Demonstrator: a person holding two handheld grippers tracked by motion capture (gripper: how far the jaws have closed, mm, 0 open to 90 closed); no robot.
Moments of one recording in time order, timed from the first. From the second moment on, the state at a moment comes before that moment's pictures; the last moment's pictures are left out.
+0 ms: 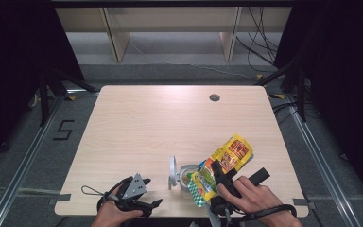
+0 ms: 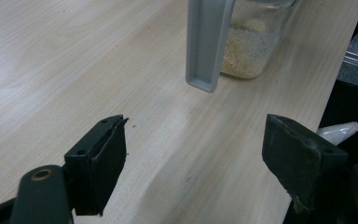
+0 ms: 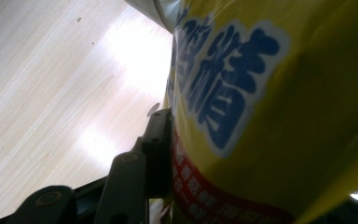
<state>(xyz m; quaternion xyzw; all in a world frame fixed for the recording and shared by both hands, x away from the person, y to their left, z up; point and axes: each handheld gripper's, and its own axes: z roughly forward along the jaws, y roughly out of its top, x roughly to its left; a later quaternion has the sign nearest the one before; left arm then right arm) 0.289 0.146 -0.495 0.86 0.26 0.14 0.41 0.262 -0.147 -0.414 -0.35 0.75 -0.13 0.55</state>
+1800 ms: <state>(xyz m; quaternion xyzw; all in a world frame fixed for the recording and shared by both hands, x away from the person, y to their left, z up) 0.290 0.147 -0.495 0.86 0.26 0.14 0.41 0.265 -0.142 -0.410 -0.37 0.74 -0.15 0.54</state>
